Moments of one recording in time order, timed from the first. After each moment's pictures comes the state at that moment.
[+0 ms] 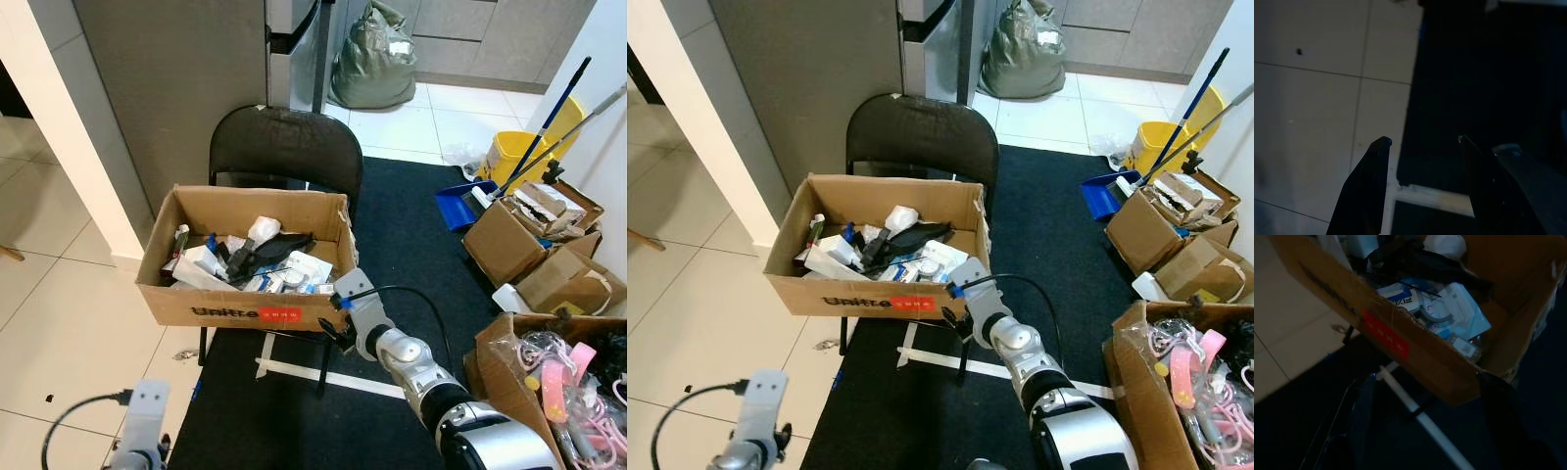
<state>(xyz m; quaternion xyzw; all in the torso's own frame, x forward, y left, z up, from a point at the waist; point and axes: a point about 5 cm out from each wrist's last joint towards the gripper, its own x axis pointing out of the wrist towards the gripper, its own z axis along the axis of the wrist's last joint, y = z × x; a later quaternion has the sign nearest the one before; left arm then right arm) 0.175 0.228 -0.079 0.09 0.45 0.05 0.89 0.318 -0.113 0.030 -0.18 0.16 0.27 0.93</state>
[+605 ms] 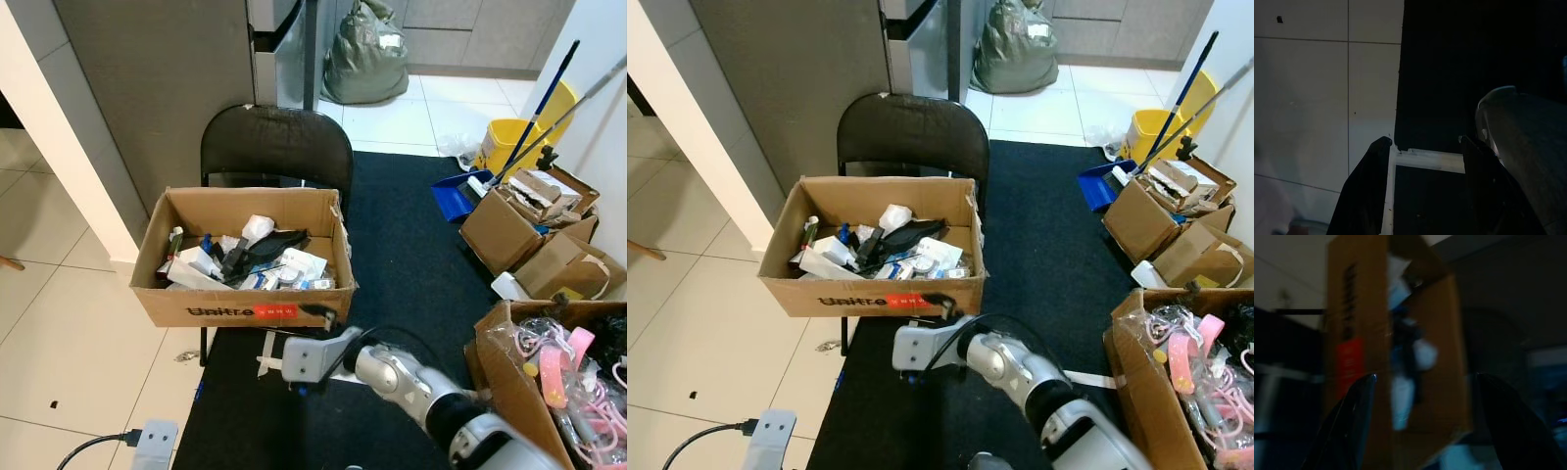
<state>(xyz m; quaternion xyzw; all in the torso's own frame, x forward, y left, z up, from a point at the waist) 0.136 0.218 -0.098 0.08 0.50 0.03 0.86 0.295 -0.065 0.052 -0.54 -0.14 0.40 0.72</state>
